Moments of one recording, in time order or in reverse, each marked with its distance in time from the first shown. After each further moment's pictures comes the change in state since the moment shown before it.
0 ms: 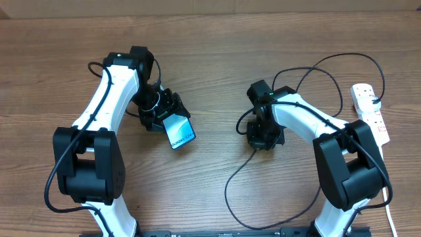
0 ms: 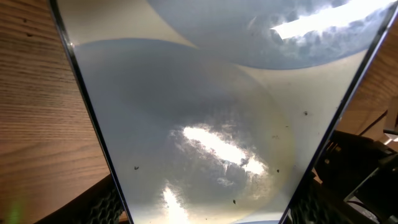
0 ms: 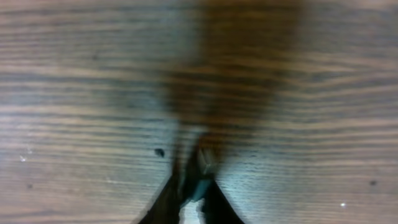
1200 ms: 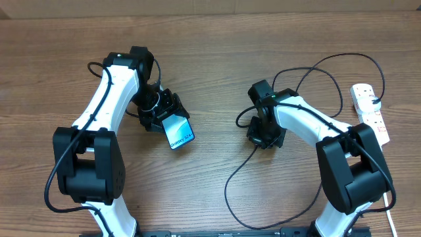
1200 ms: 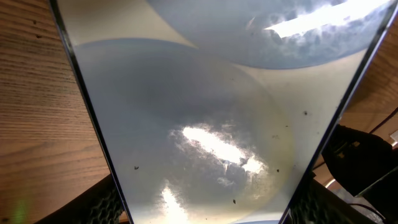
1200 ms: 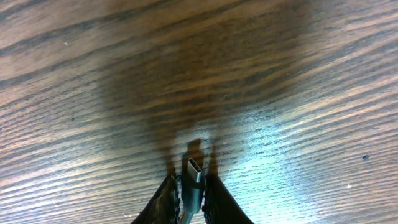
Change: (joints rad) left arm 0.000 0.000 0.000 -0.003 -0.016 0.000; right arm -0.003 -0.027 -0.035 0.066 0.034 0.333
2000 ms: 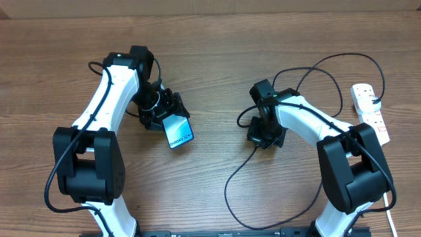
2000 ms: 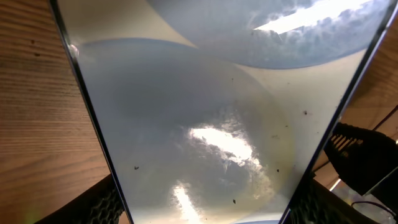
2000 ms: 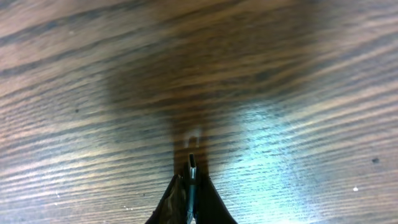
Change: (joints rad) left arm 0.000 0.000 0.000 0.018 -0.003 0.058; right arm -0.009 0.000 -0.002 0.003 -0.042 -0.043
